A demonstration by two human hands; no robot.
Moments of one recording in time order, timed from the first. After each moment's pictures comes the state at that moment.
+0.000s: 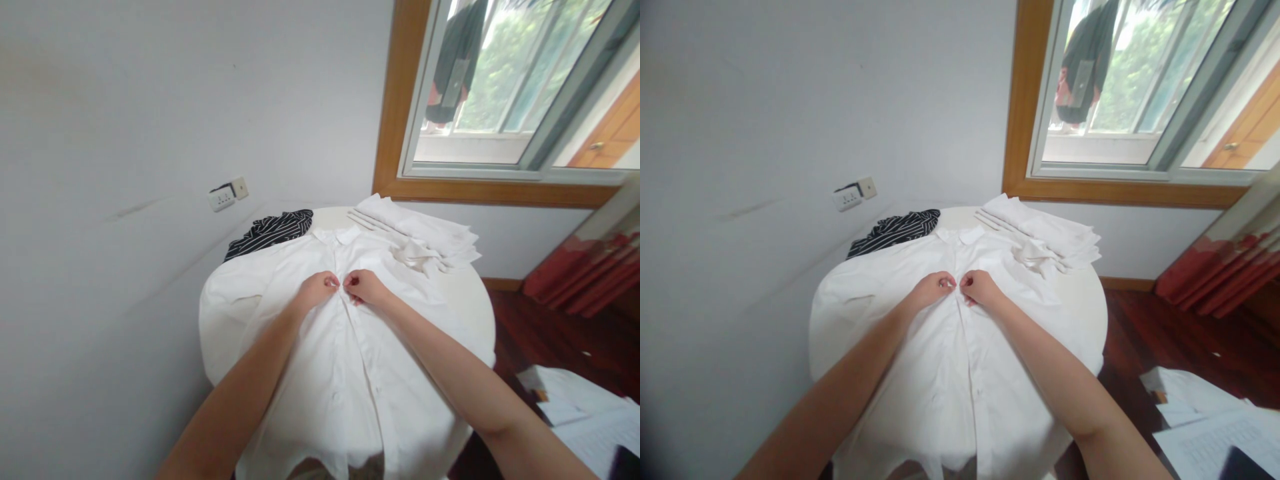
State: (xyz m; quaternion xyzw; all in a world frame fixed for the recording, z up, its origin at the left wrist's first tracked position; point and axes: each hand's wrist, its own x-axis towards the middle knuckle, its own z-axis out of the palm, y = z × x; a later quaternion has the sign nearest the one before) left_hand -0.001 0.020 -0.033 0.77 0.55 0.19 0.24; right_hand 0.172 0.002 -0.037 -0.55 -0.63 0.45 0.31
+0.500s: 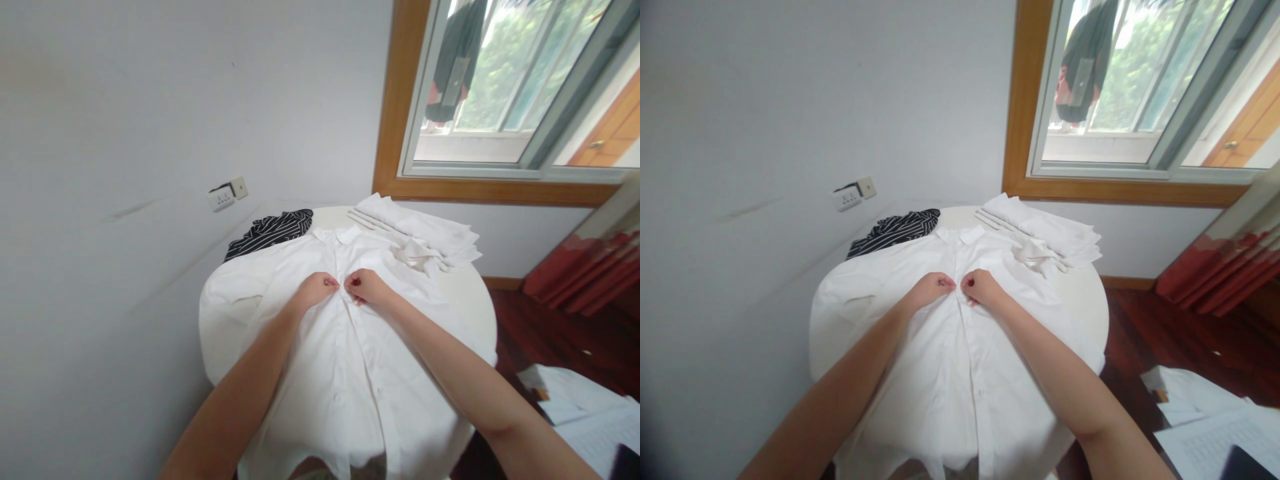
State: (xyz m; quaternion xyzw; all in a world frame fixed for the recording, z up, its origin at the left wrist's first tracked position) left_hand -0.003 0.022 -0.030 0.76 0.54 0.20 0.29; right_hand 0.180 0.001 -0.037 -0.51 -0.70 0.41 0.29
